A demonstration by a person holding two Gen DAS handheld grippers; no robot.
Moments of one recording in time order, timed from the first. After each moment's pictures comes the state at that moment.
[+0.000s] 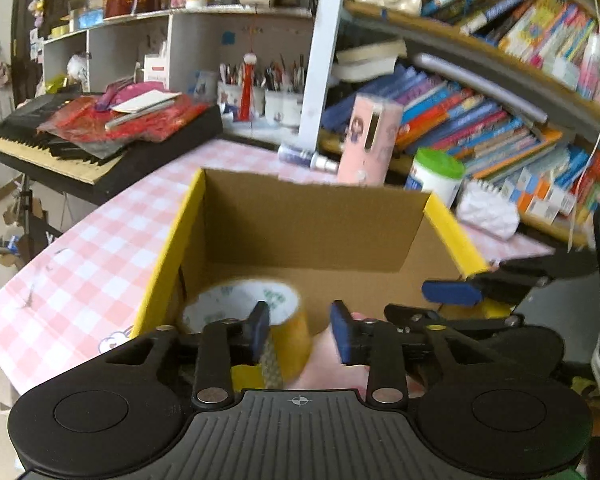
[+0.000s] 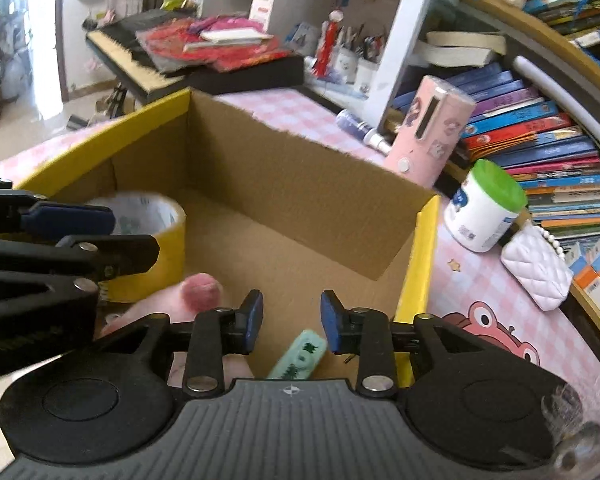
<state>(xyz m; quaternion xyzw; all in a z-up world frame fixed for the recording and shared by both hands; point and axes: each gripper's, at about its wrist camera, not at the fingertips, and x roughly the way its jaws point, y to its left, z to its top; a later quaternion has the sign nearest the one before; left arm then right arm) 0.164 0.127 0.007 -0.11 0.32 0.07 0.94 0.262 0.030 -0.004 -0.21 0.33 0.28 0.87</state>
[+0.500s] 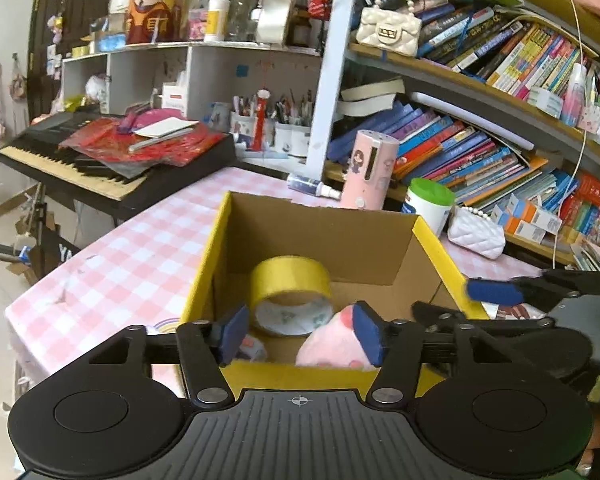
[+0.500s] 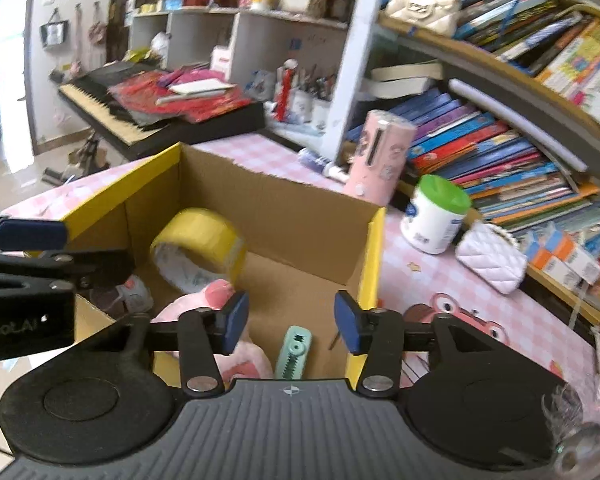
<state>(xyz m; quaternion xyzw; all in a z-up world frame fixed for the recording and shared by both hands) 0.110 0.124 0.027 -0.10 0.28 0.09 0.95 0.202 0.006 0.027 -0.17 0.28 0.23 0.92</state>
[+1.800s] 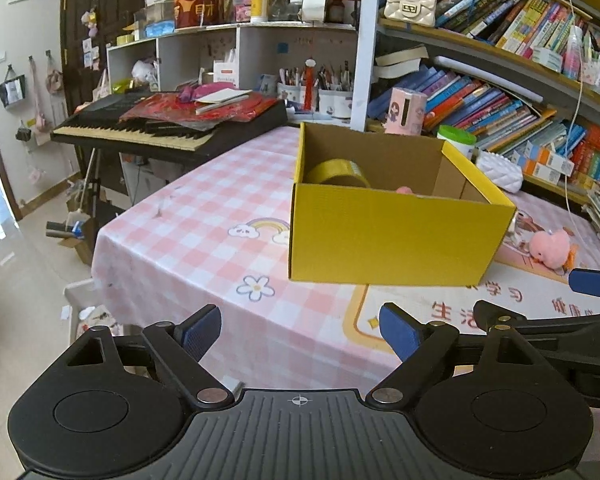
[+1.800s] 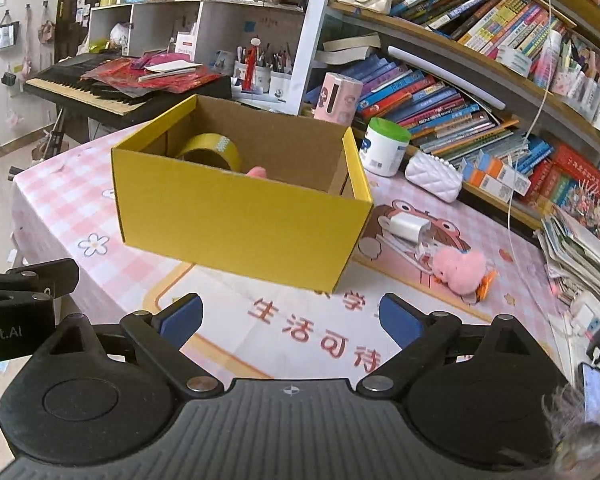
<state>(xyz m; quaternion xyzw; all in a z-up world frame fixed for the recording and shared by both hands) -0.026 0.128 0.002 -0.07 0.32 0.13 0.94 0.040 0.000 0.003 -0.15 0.30 0.13 0.93</state>
